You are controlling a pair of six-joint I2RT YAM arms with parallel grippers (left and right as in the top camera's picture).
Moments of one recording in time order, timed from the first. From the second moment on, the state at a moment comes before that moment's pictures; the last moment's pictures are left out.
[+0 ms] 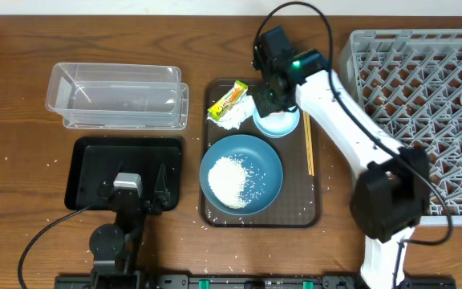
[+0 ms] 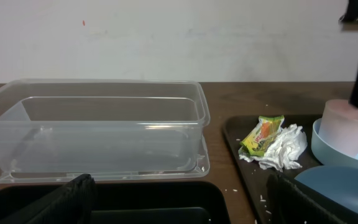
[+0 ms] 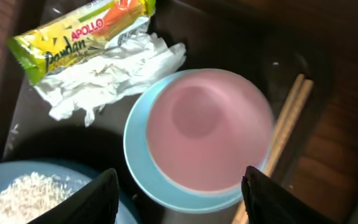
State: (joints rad) left arm -0.01 0.01 0.02 -0.10 0.10 -0.04; right arm 0.50 2.06 1.81 -1.01 0.05 0.13
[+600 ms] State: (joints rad) left arm -0.01 0.01 0.02 -0.10 0.10 -0.04; right arm 0.51 2.15 1.82 -0.92 0.05 0.15
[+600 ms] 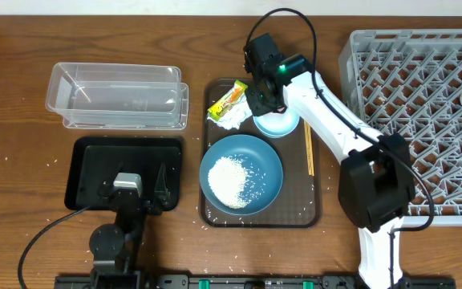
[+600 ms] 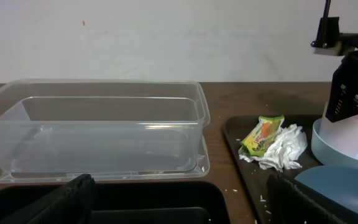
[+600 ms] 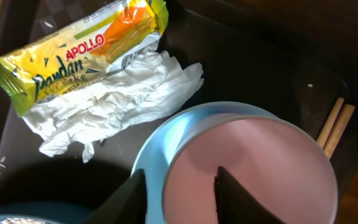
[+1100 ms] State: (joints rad) left arm -0.01 0.01 0.02 -0.10 0.10 -0.04; right arm 0.53 2.18 1.87 -0.98 0.06 0.18
